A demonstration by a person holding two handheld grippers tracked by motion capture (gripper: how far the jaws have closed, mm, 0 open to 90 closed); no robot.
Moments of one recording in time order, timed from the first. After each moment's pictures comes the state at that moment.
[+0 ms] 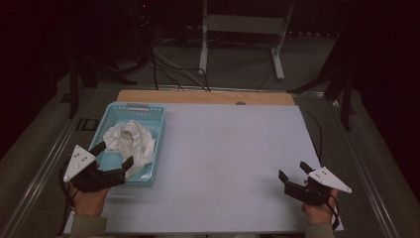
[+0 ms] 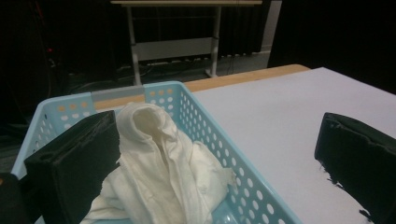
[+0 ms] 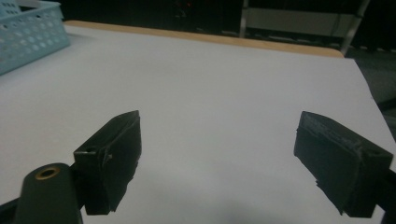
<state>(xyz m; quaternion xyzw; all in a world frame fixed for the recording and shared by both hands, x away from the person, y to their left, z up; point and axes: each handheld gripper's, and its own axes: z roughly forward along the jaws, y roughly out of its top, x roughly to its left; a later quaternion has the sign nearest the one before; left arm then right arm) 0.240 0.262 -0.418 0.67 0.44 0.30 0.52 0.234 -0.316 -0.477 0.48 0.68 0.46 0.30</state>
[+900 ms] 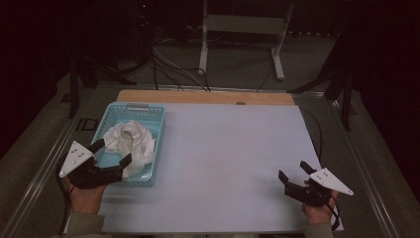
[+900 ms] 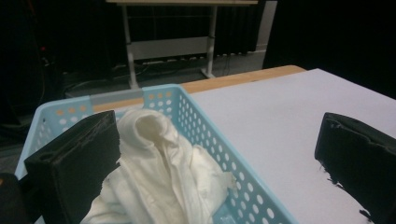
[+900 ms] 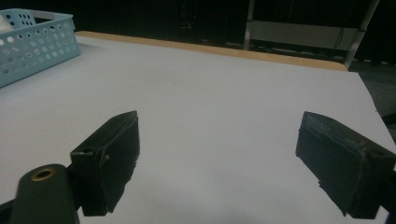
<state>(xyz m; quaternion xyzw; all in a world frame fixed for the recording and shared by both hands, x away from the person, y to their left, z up) 0.246 0.267 -0.409 0.68 0.42 0.29 0.52 0.231 -0.316 -0.475 0.47 0.68 0.48 0.31</state>
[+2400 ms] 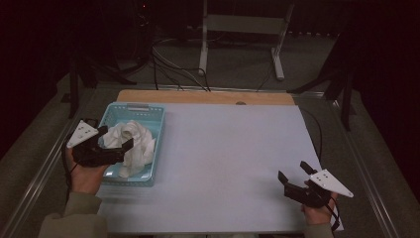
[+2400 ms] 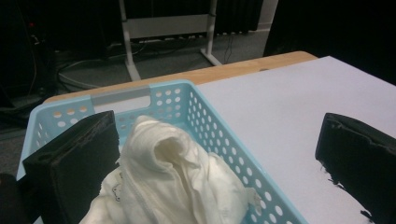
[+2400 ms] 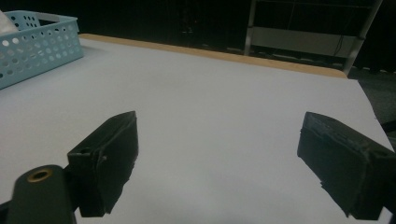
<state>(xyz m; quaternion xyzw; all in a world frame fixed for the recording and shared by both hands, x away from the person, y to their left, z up) 0.296 0.272 -0.398 0.70 0.45 0.26 0.48 0.228 -0.314 -0.475 0.46 0.68 0.48 0.32</state>
